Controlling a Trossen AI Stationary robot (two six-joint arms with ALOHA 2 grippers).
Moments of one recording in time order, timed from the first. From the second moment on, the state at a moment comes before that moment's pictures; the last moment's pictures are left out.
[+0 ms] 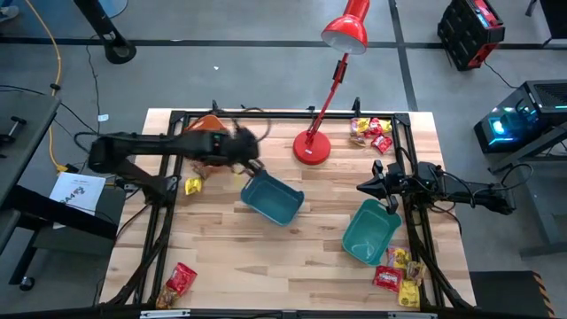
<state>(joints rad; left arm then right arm) 0.14 1.42 1.19 -0.95 -0.52 -0.59 -0.11 0.03 0.01 0.04 -0.22 0.34</state>
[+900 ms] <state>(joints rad) 0.22 1.38 0.73 -0.26 -0.18 -0.89 -0.11 0.03 0.01 0.04 -0.22 0.34</state>
